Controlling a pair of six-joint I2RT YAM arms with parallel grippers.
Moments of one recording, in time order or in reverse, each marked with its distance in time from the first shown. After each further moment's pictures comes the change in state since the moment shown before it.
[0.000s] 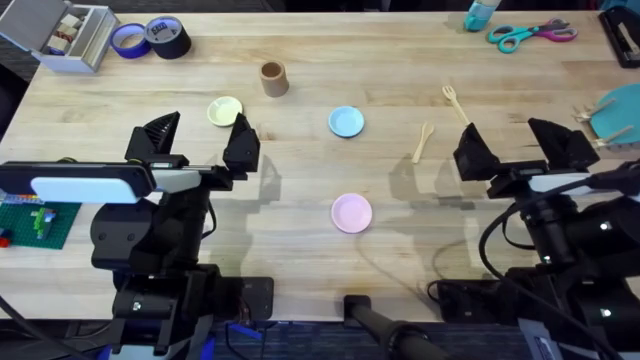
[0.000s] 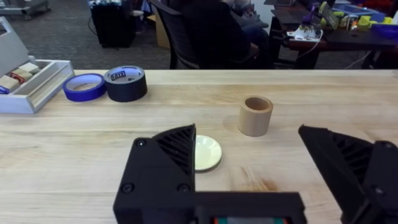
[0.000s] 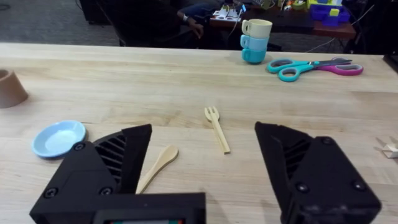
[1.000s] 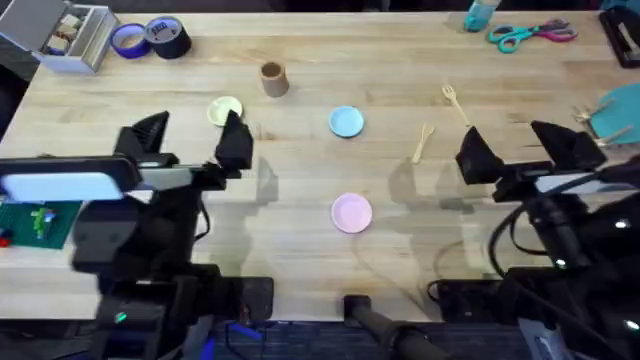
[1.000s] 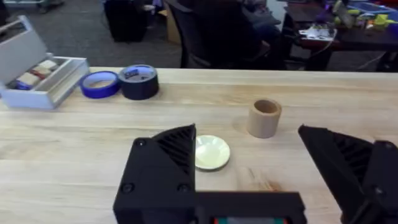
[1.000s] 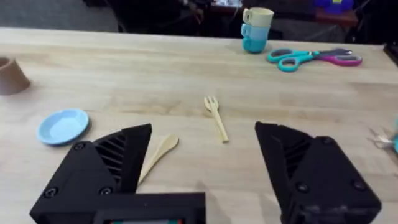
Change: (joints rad) left arm 0.000 0.003 0.077 -0.095 -0.048 0.001; right arm -0.002 0.000 0.080 -0.138 -0.003 -0.017
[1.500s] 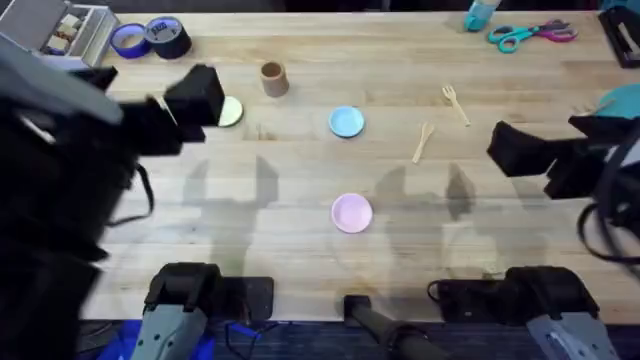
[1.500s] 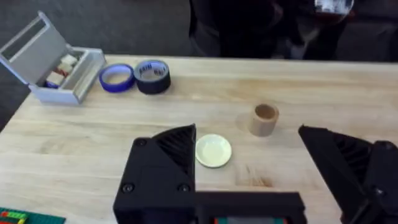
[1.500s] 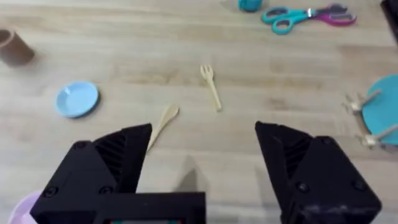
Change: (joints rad) left arm 0.000 0.430 0.609 -0.393 -0.034 0.000; right arm 0.000 0.344 0.516 -0.464 0.027 -0.006
